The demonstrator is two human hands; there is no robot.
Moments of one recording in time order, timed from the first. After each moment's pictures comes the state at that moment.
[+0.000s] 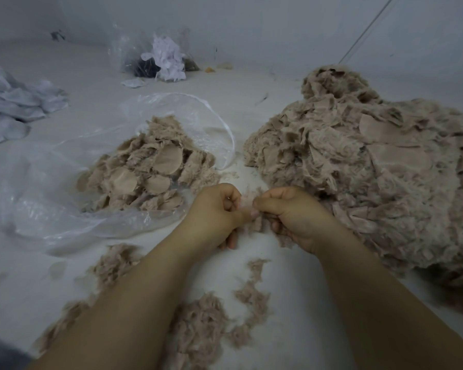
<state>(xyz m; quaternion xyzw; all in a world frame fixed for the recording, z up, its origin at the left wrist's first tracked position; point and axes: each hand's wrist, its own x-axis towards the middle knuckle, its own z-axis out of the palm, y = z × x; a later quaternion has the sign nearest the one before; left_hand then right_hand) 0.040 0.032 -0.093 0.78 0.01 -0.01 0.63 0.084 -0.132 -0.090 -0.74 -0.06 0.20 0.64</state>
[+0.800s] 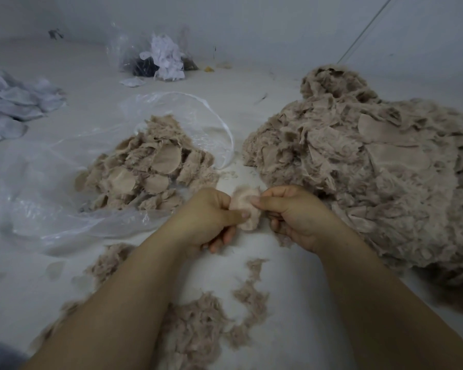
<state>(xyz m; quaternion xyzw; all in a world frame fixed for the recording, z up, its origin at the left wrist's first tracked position) 0.042 0.047 -0.088 0.80 0.02 -0.12 0.58 0.082 -0.134 -0.086 -0.70 -0.03 0.22 0.68</state>
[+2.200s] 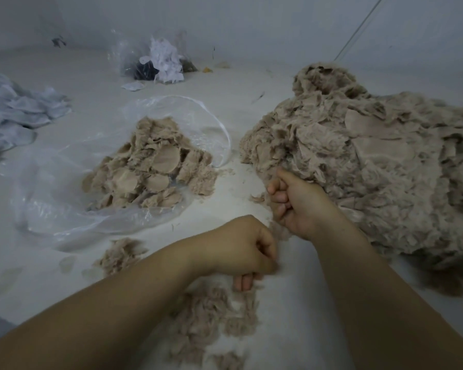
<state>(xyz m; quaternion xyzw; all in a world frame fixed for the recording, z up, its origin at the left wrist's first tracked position) 0.007 0.003 -0.070 0.83 -0.14 -0.29 0.44 0.082 -0.138 -0.071 -0.58 0.12 0.22 0.77</state>
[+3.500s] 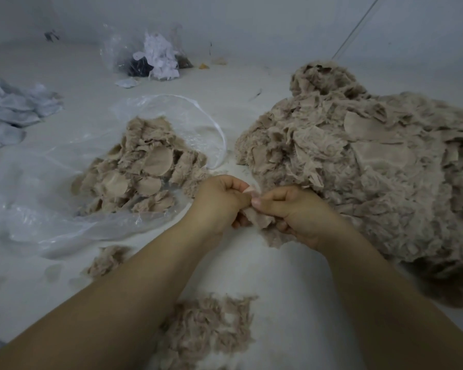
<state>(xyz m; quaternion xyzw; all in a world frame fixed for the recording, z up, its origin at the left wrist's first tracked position) 0.055 0.000 -0.076 0.72 0.09 -0.01 0.69 0.083 -0.161 -0.089 -0.72 -0.10 0.23 0.65</state>
